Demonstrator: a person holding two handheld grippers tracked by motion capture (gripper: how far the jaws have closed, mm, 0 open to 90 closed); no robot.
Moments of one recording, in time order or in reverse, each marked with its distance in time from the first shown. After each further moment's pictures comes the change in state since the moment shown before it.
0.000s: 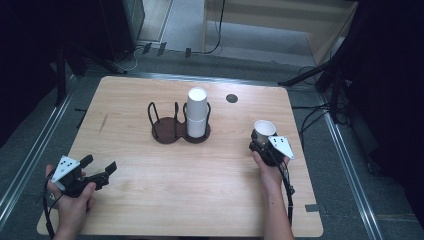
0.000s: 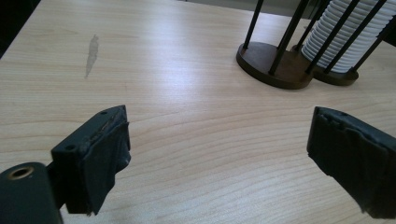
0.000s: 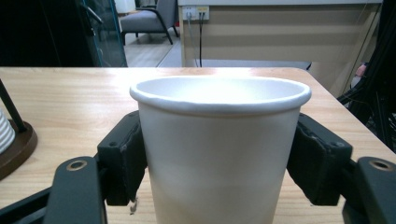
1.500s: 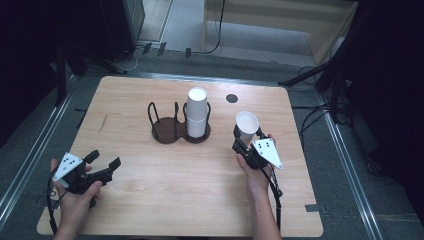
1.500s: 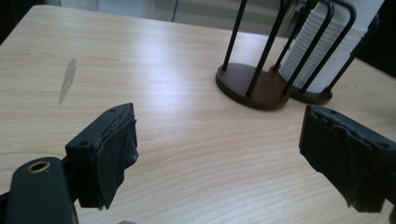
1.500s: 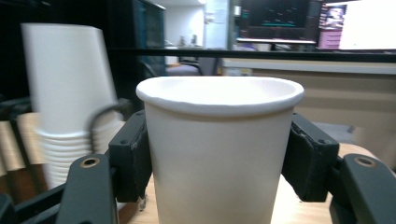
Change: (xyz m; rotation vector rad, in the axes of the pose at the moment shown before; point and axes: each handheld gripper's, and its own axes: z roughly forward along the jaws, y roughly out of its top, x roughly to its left) left arm -0.012 0.008 0.001 -0.053 -0.037 0.021; right arm 0.057 0.029 -0.032 -0.226 0.153 -0.039
